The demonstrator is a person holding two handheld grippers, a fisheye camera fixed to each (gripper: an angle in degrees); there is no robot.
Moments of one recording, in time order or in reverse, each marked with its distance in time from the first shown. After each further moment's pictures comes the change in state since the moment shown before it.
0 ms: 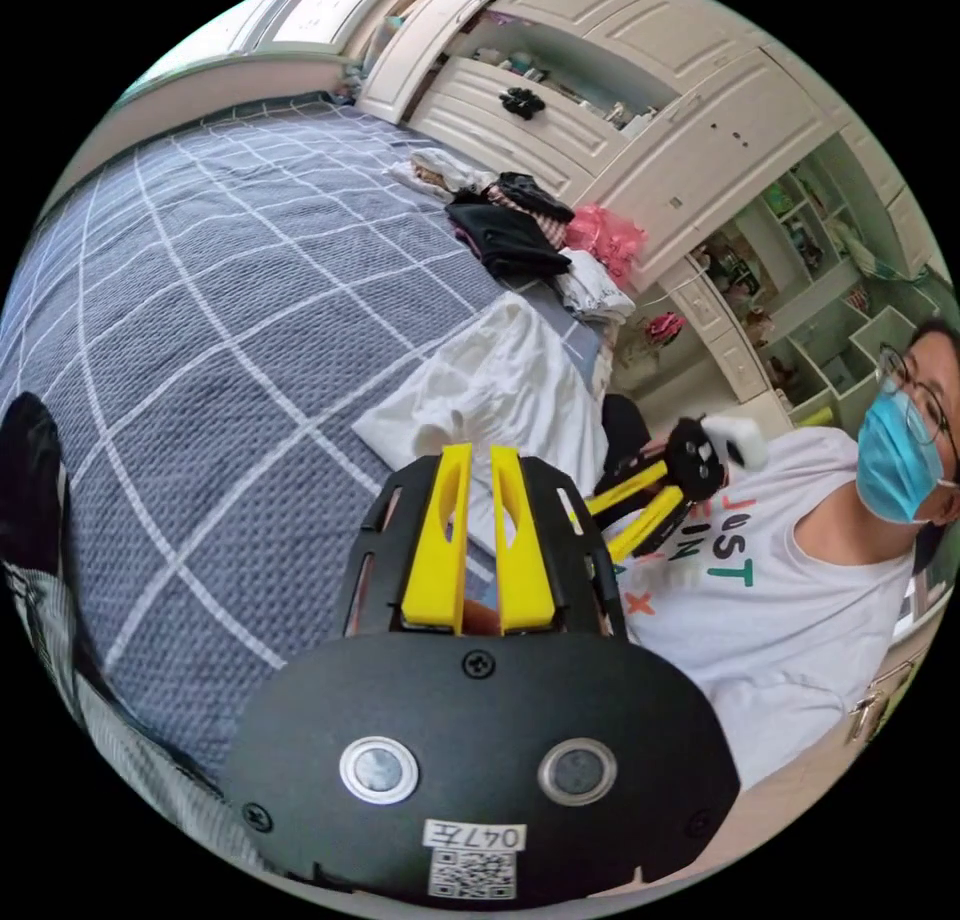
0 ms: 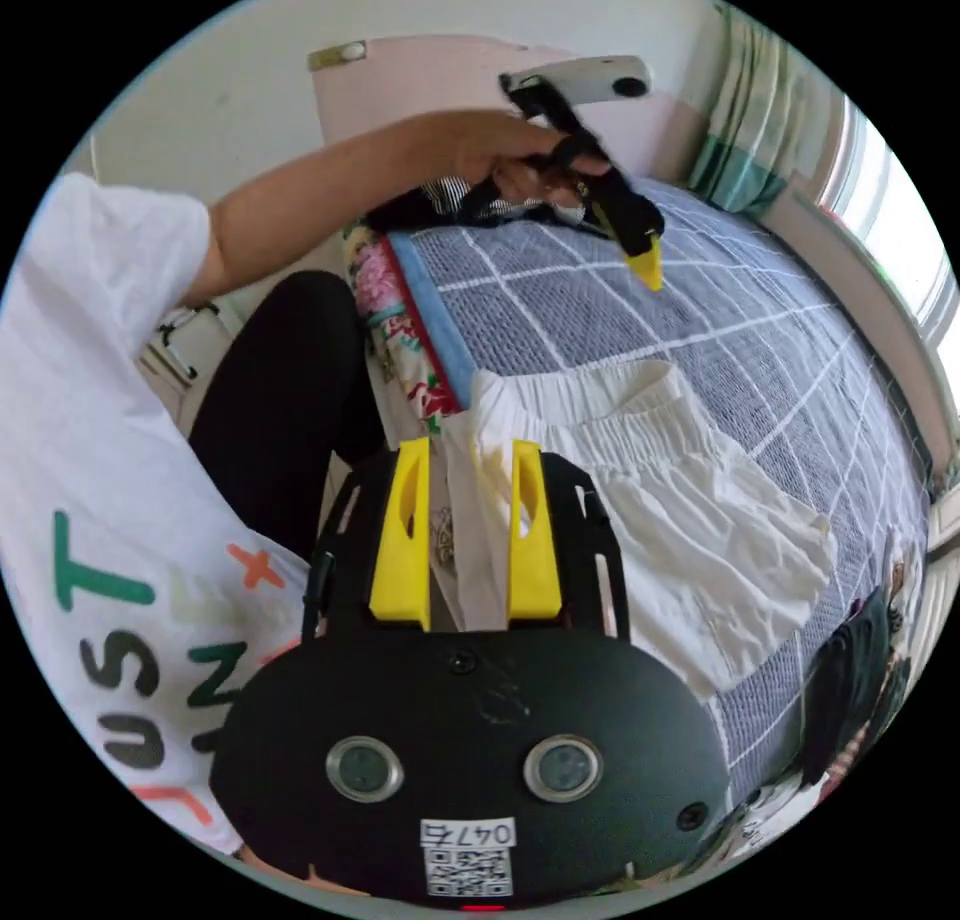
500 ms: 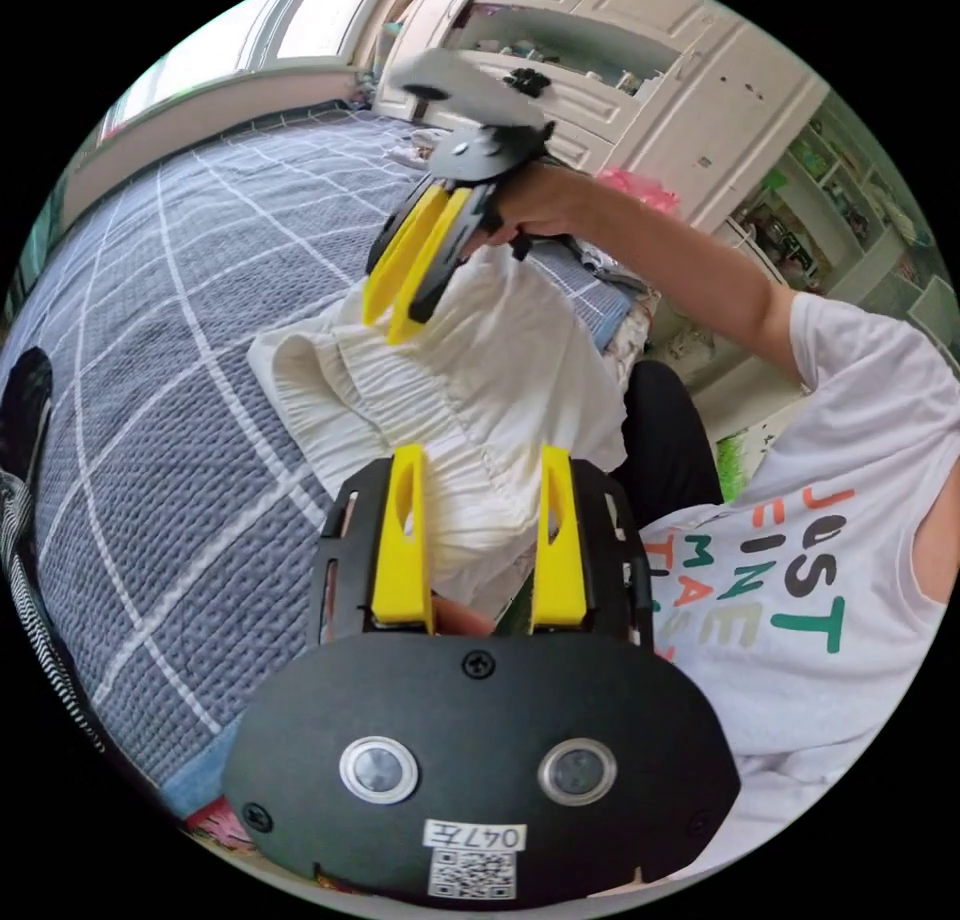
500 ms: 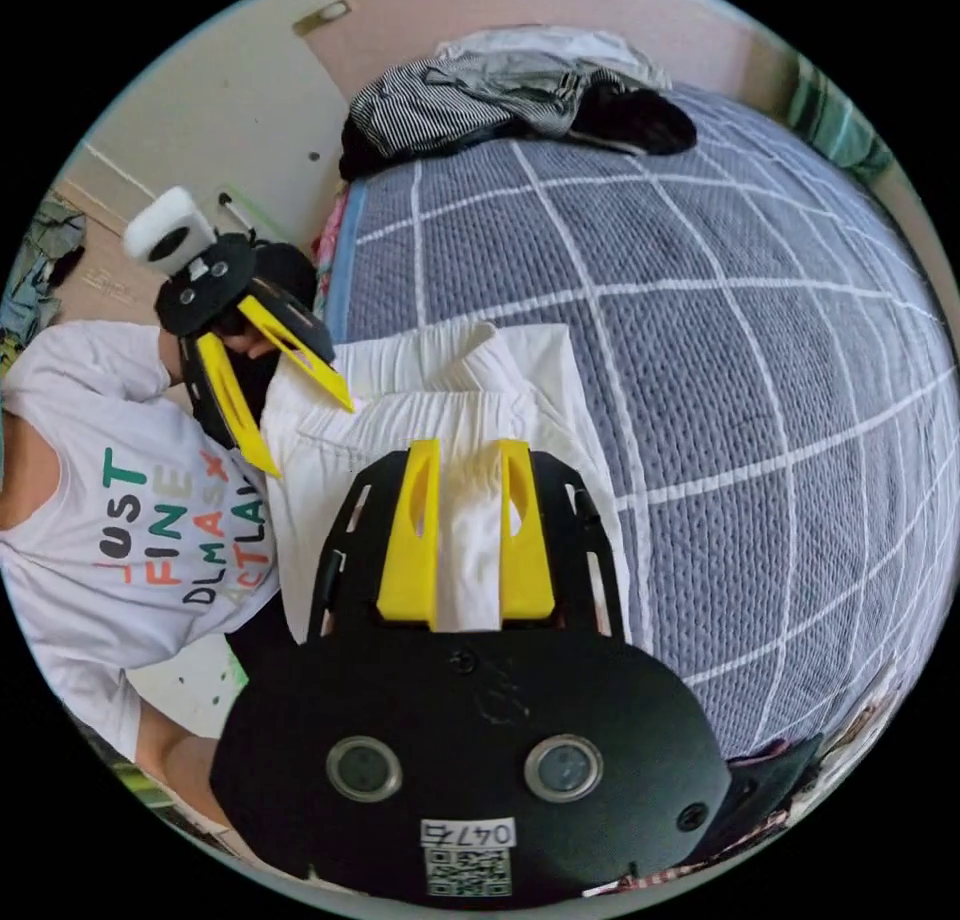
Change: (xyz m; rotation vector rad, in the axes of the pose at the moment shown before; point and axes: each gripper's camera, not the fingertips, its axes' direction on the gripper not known) left arm 0.097 0.116 0.056 0.025 -0.195 -0.020; right arm 0.207 -0.145 0.069 -0.276 -0.295 -0.150
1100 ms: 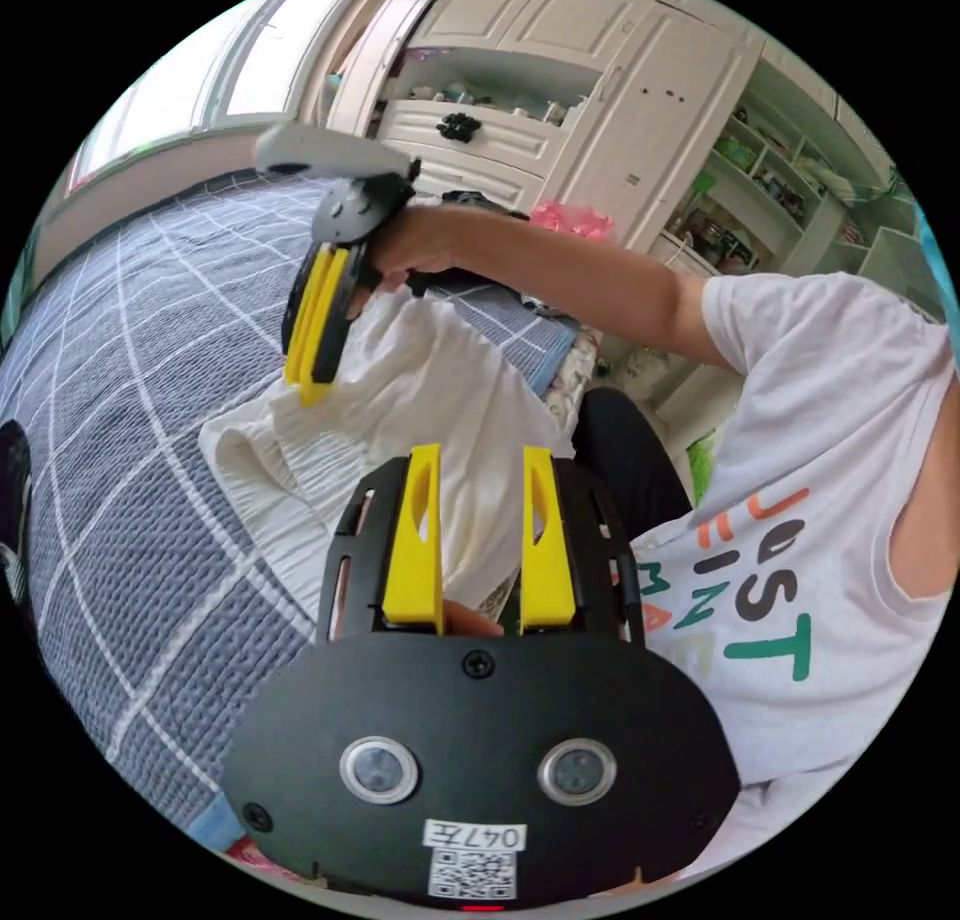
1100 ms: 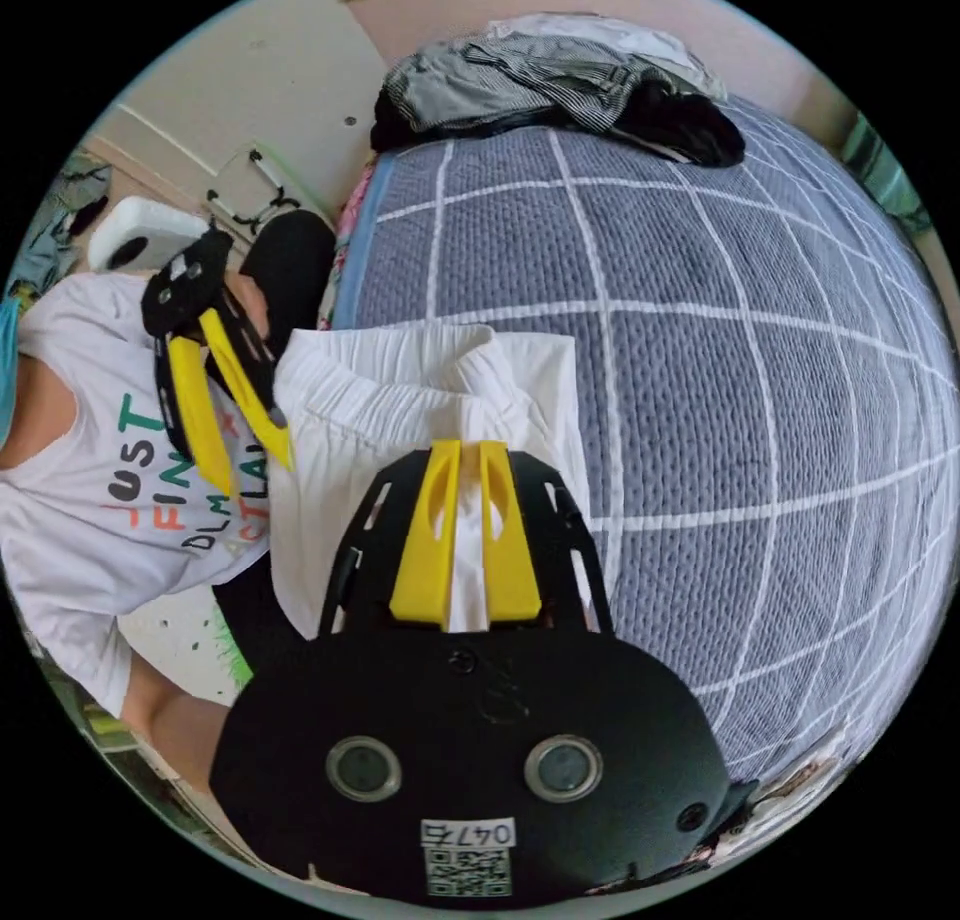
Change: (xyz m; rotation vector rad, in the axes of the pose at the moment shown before) left arm 0.043 0.051 -0.034 0.136 0.081 0.127; right arm 0.039 -0.063 -0.008 -0.078 -0.021 -0.129
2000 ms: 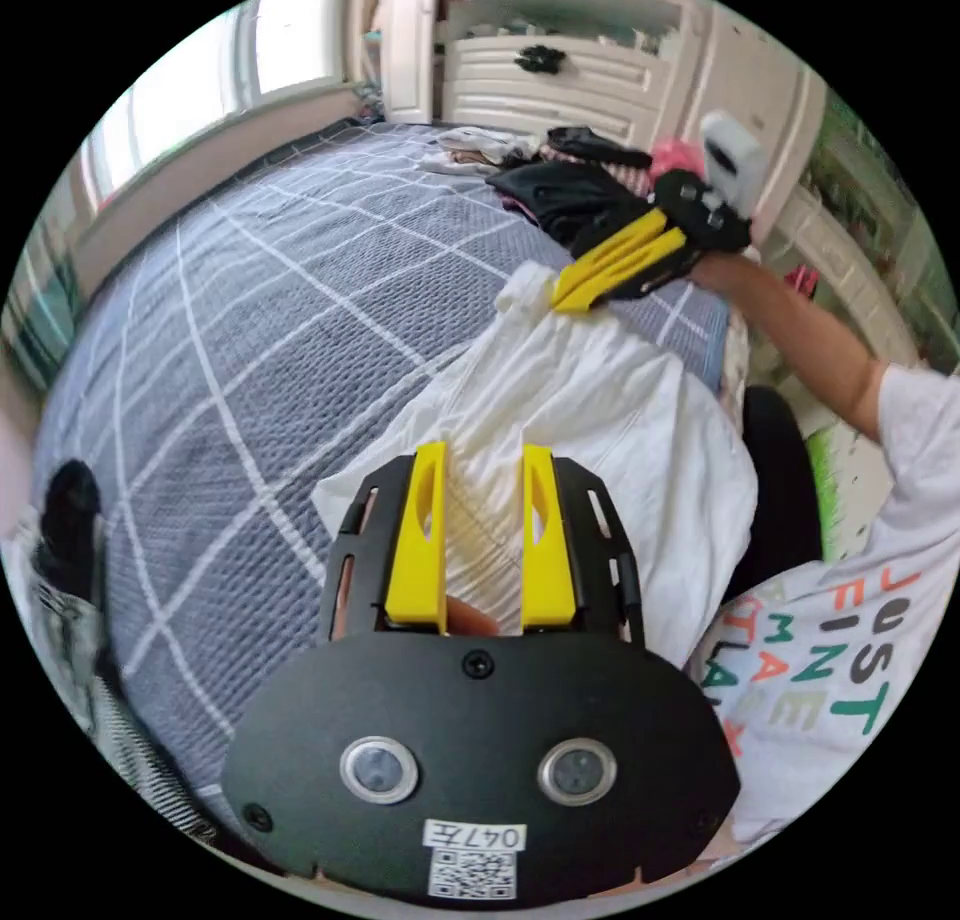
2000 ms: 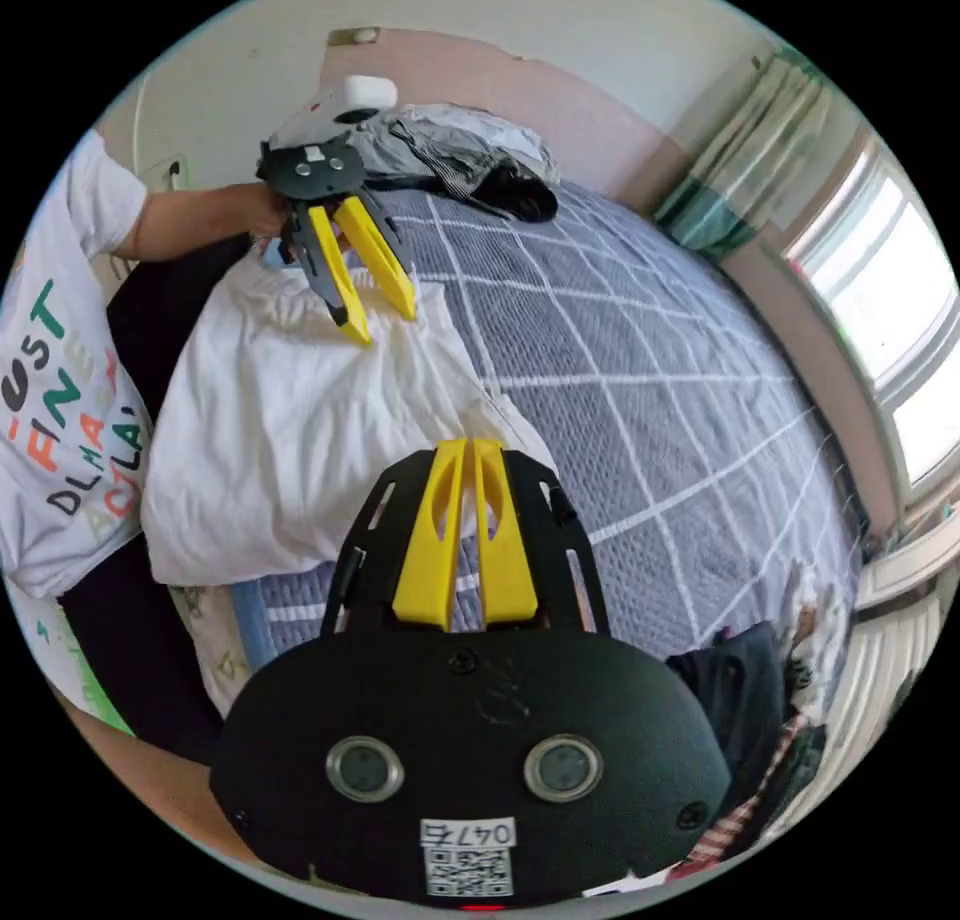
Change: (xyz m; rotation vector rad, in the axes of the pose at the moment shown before) left arm -0.023 -0.021 0.029 -0.193 -0.320 -0.042; right arm -0.099 0.208 -0.023 0.286 0.551 0.112
